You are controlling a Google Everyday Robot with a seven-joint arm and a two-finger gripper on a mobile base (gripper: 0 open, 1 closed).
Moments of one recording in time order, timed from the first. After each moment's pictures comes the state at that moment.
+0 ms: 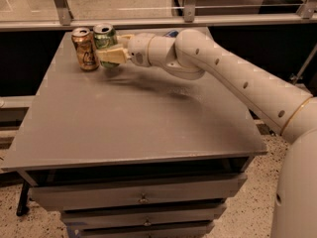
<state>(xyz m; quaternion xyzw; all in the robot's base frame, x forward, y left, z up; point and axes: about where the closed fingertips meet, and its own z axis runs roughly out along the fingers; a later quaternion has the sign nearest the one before) 0.725 0.136 0.904 -0.41 0.61 0.34 0.58</state>
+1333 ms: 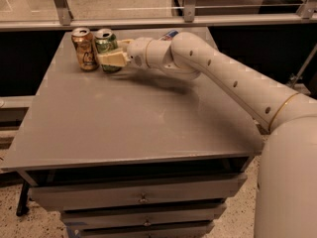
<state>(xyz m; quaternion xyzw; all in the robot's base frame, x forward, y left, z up) 0.748 0.143 0.872 -0.42 0.63 0.34 0.56</state>
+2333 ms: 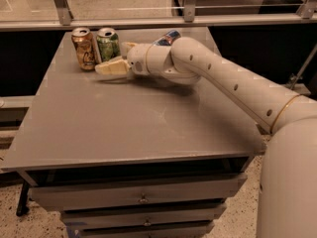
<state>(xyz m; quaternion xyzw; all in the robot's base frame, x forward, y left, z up) 0.735 0.145 0.858 -0.43 0.63 0.35 0.55</state>
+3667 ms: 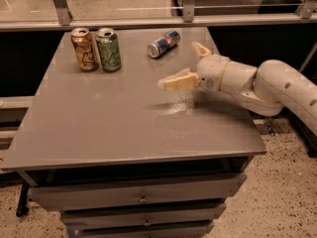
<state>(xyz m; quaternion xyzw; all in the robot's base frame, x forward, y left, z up) 0.654 -0.046 0.890 -0.39 0.61 0.29 0.63</state>
